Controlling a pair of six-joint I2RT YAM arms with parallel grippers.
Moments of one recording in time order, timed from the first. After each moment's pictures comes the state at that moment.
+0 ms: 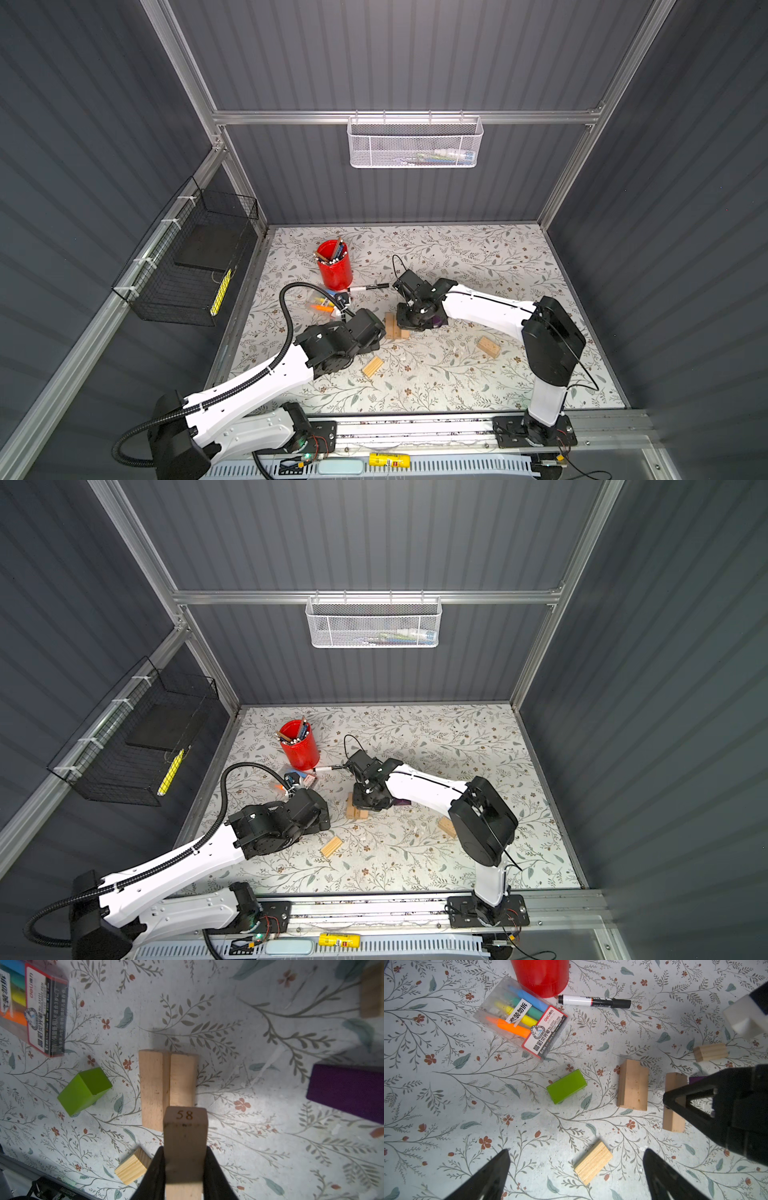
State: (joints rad) left arm -0.97 1.07 0.88 -0.92 -0.50 -0.95; right arm 0.86 1.88 1.39 -0.71 -0.06 0.85
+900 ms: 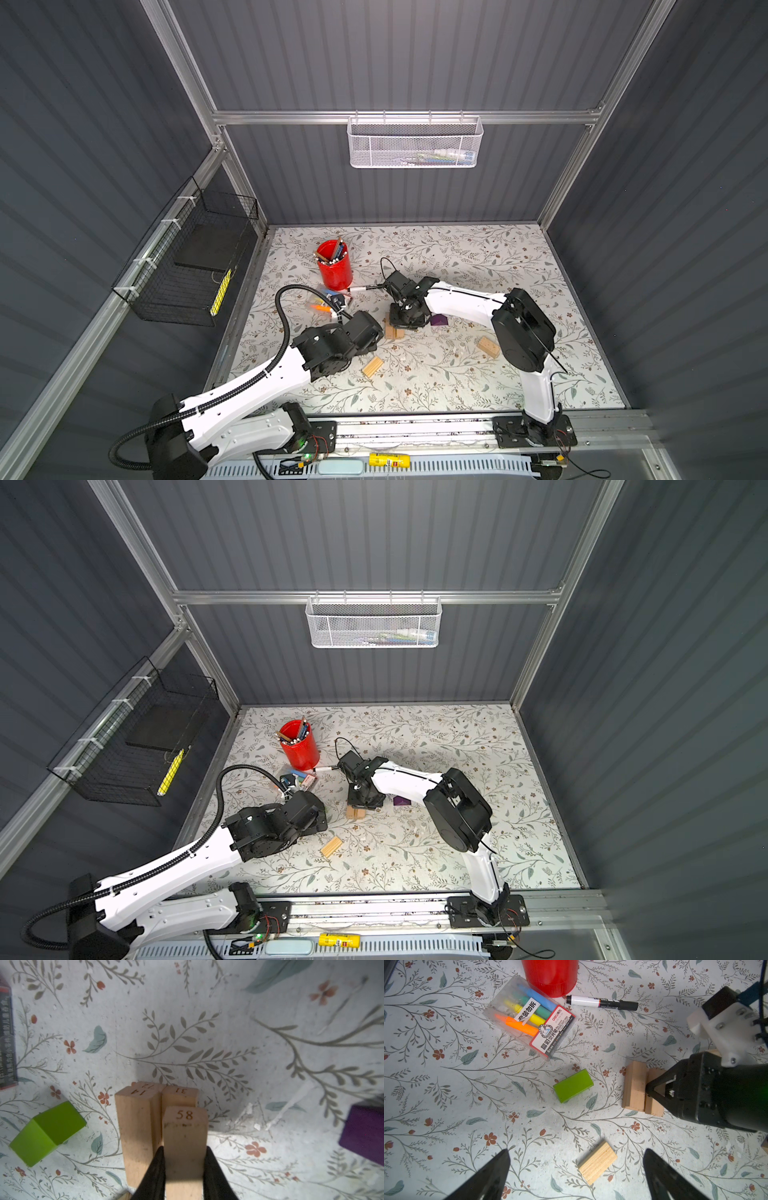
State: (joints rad) left arm -0.96 1.05 0.87 -0.93 -0.51 -0.97; right arm 0.86 2.04 1.49 -0.73 -0.03 0.85
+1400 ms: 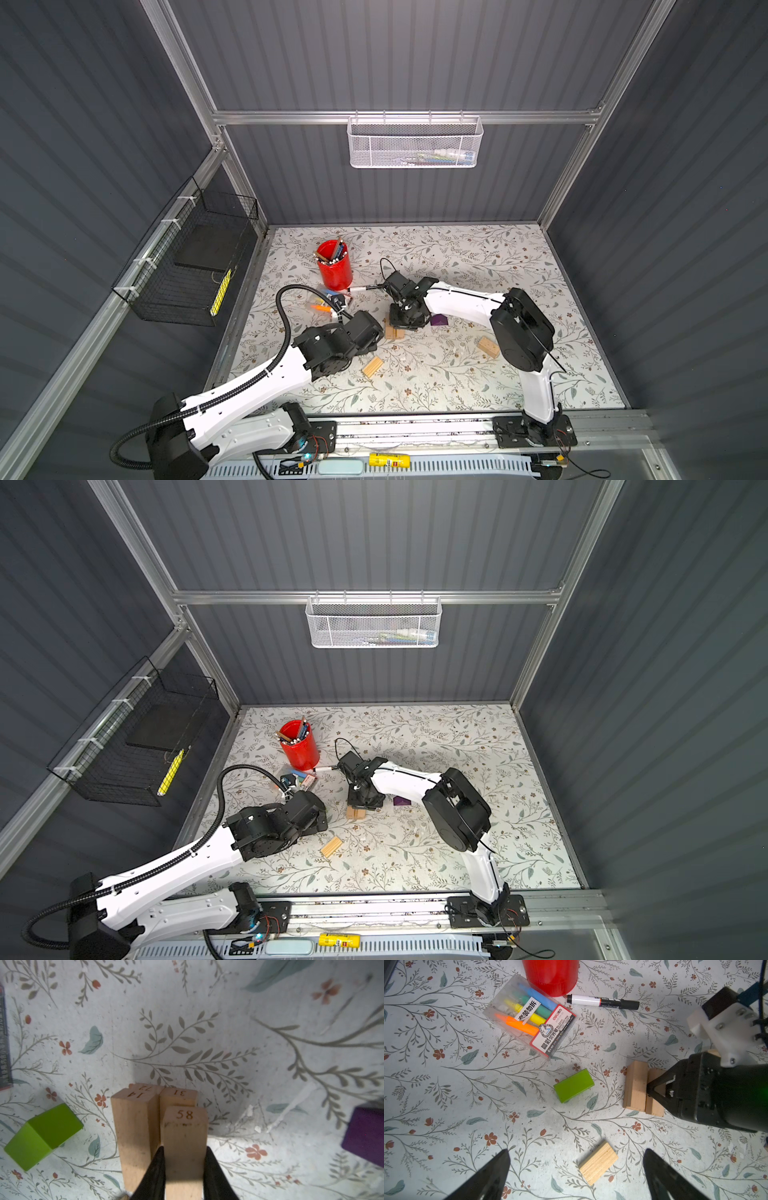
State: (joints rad) left arm -0.96 1.06 0.87 -0.93 -0.51 -0.97; right arm 0.86 2.05 1.49 -0.73 -0.03 0.86
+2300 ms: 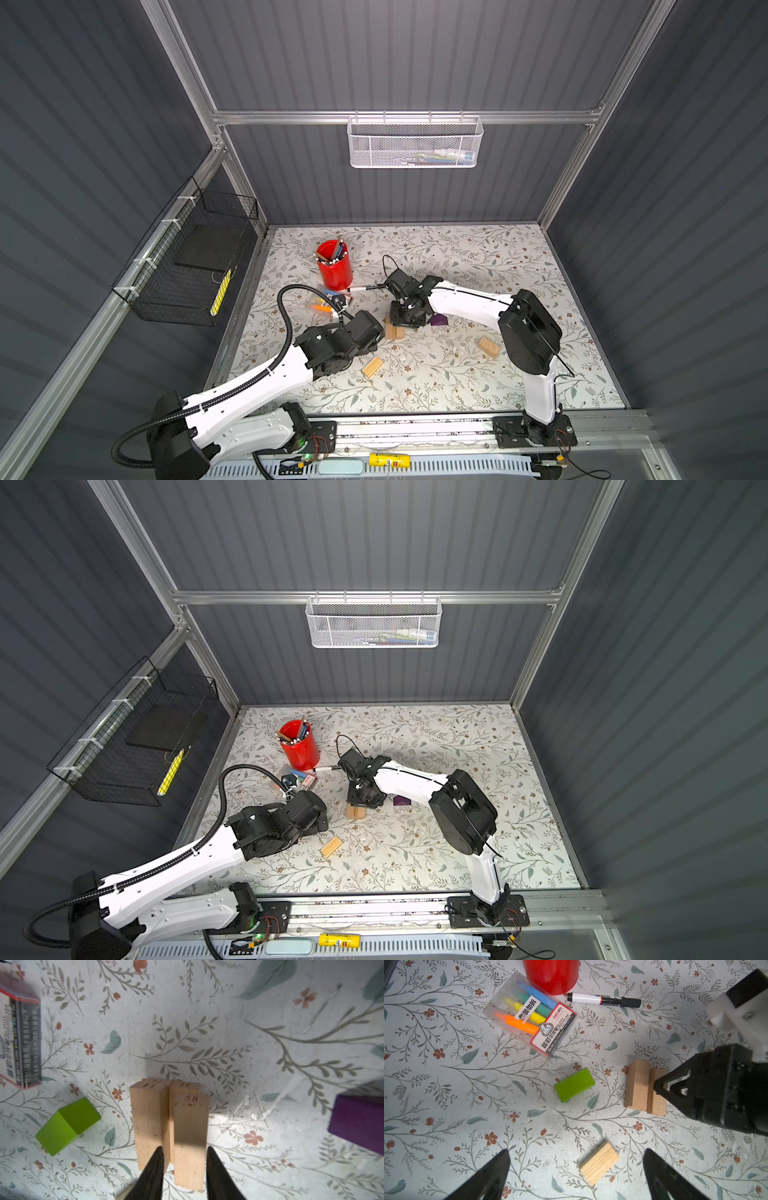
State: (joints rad) left arm -0.96 1.07 0.87 -0.93 -0.51 -0.97; right arm 0.86 1.98 1.47 -0.73 -0.03 0.88
